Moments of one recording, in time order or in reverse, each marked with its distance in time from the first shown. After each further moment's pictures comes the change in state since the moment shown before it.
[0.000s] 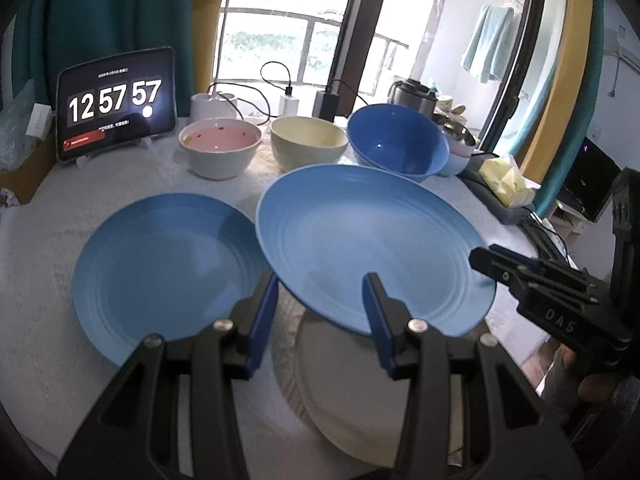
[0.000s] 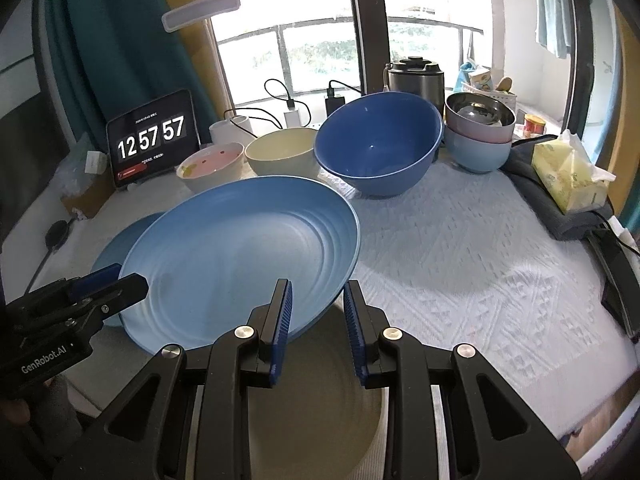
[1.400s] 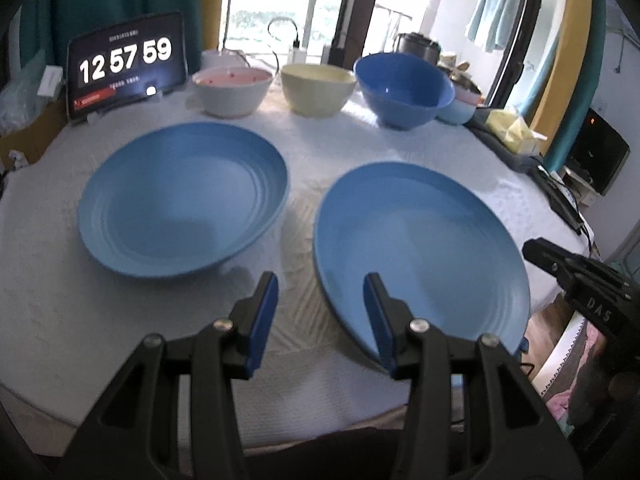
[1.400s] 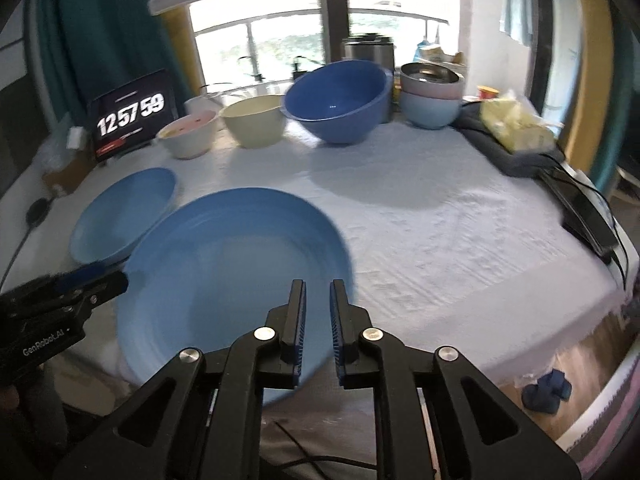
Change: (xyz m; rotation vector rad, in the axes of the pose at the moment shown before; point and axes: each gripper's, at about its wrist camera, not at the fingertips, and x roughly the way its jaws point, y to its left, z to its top) left arm 0.003 0.007 -0.061 0.022 0.111 0.035; right arm -0.031 -0.006 -0.074 0.058 0.022 -0.131
